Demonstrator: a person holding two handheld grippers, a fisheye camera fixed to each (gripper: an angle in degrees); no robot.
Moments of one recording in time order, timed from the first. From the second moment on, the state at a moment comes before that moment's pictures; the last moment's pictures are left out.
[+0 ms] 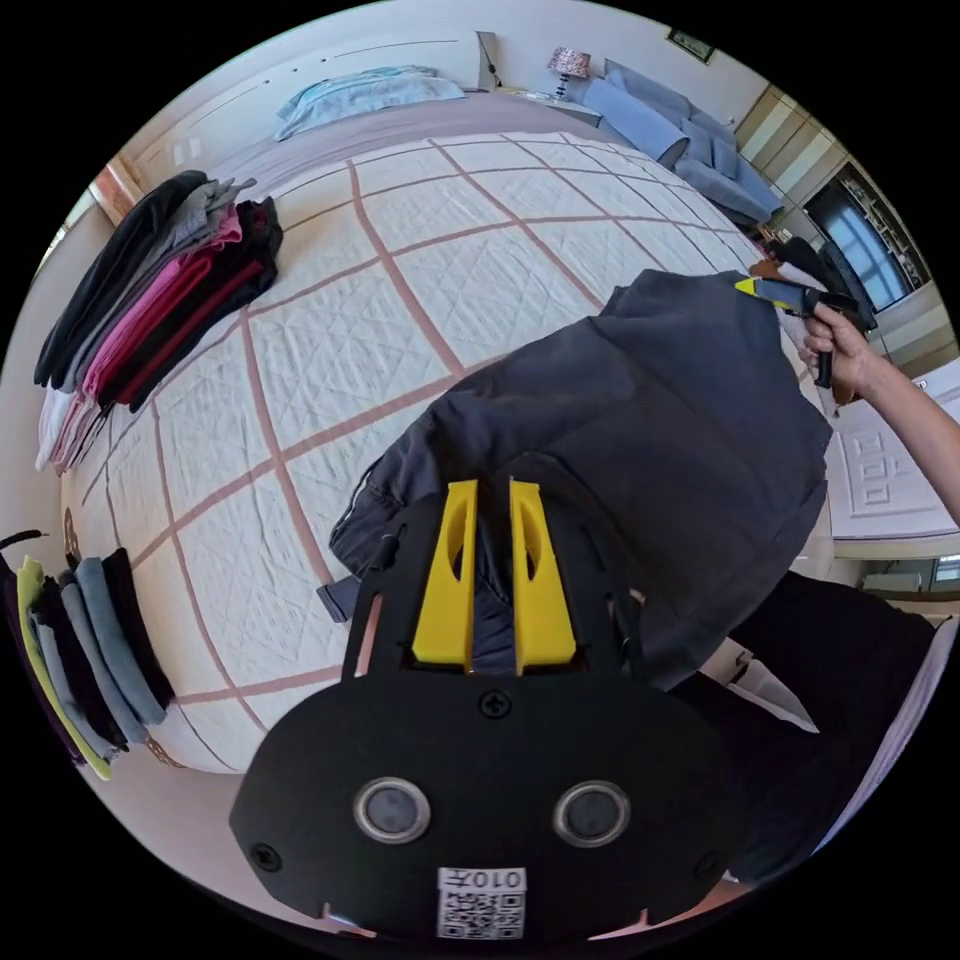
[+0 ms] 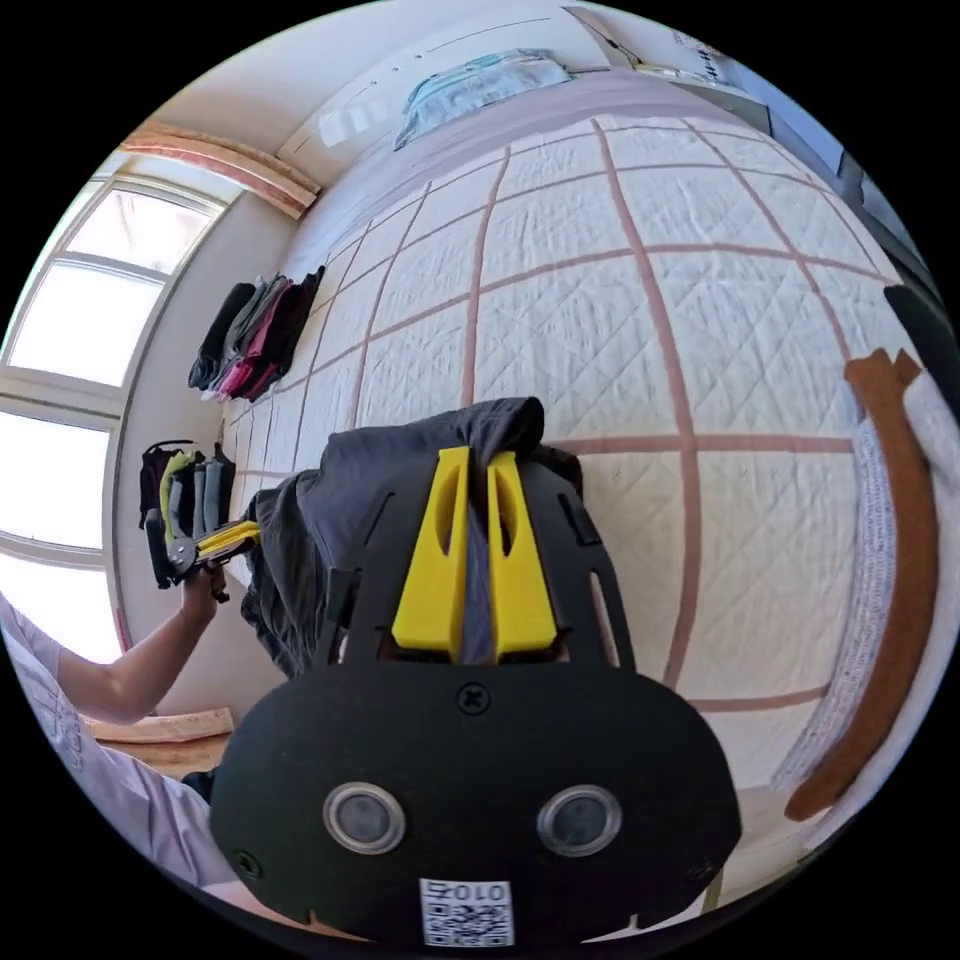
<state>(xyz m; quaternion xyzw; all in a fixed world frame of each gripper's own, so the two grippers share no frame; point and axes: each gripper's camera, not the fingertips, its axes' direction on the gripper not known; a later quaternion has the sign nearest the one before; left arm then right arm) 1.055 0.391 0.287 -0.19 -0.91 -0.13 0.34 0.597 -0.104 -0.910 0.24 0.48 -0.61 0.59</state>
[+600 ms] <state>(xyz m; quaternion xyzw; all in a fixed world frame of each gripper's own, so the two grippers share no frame) 1.138 0.426 0.308 -0.03 -0.94 -0.10 0.32 0.616 -0.050 -0.929 0.36 0.55 -0.60 0.47</state>
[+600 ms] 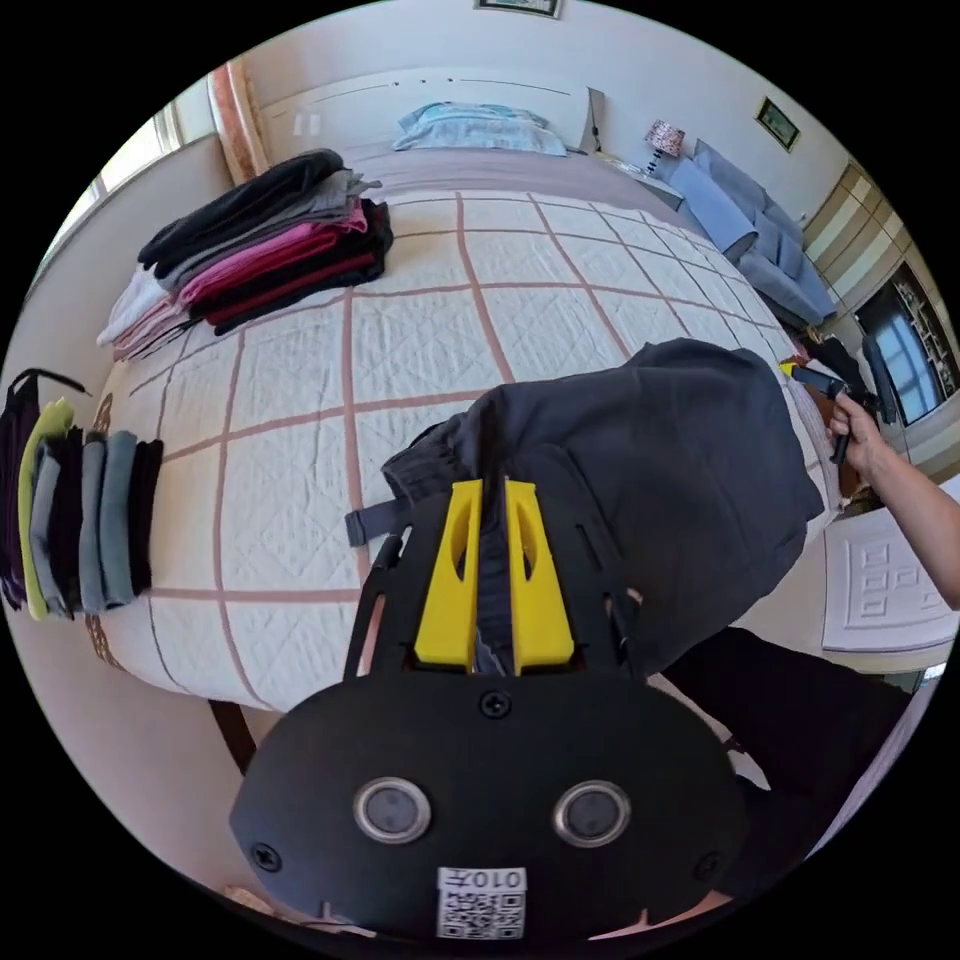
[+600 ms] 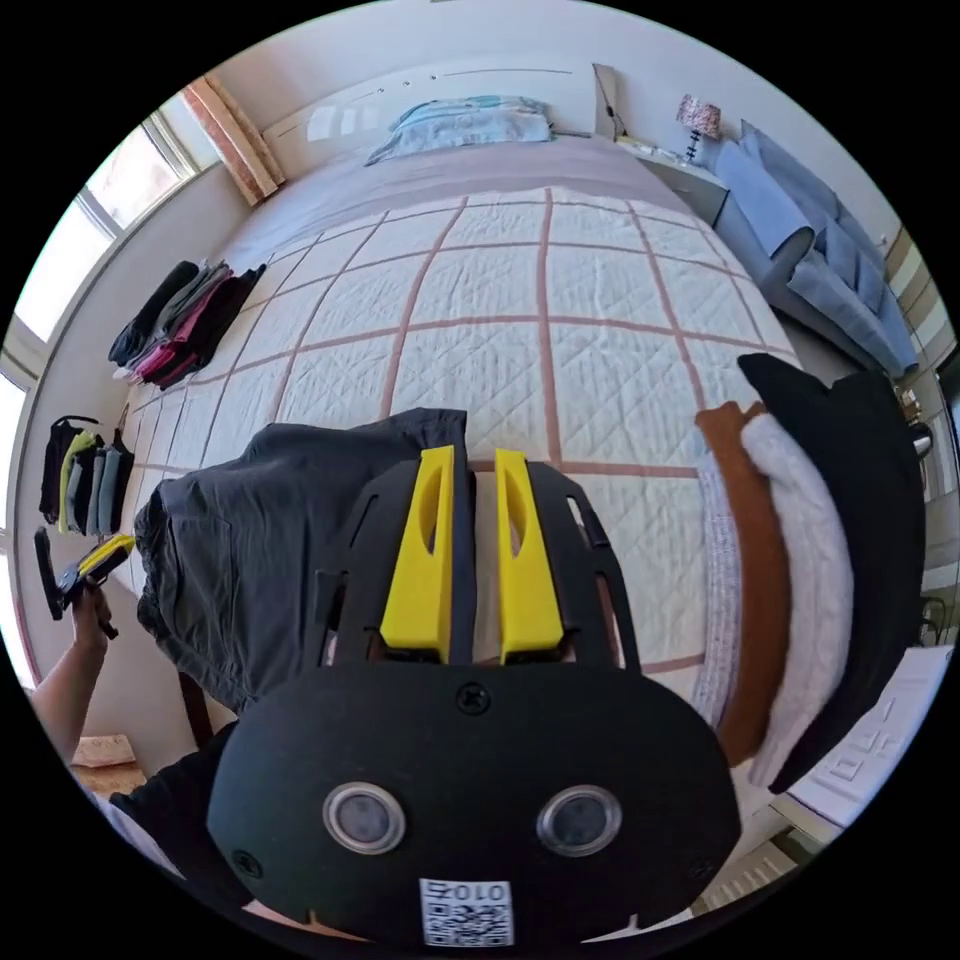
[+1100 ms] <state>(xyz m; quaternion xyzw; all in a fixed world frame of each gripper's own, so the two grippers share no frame) 1.217 0.527 0.275 0.21 -0.87 -0.19 0.40 0.697 -0.146 -0.801 0.20 0.61 -0.58 0.50</state>
